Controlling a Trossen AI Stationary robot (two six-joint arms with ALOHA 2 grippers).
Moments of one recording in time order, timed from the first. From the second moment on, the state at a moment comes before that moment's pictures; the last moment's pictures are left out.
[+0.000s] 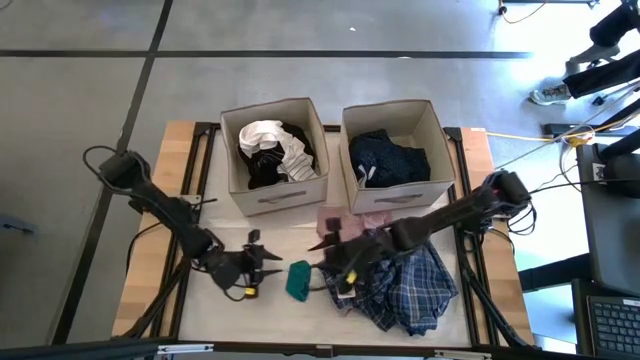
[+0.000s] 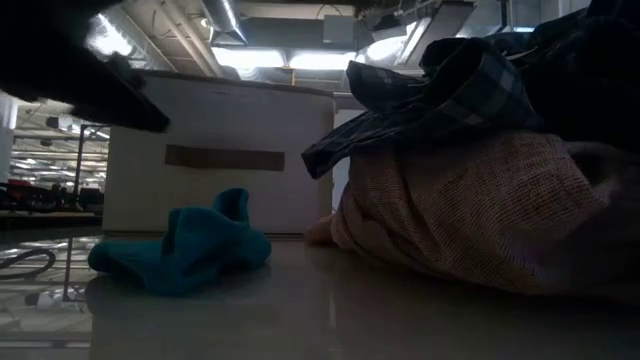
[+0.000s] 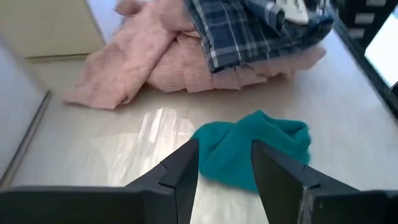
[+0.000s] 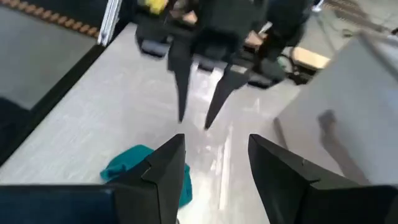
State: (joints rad) left arm -0.74 1.42 0.54 0.24 -0.71 -0.46; right arm 0.40 1.74 1.30 -0.06 0.27 -0.13
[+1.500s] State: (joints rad) left arm -0.97 1.41 0.46 0.22 -0.94 -0.61; right arm 0.37 2.19 1.51 -0.19 0.25 0.23
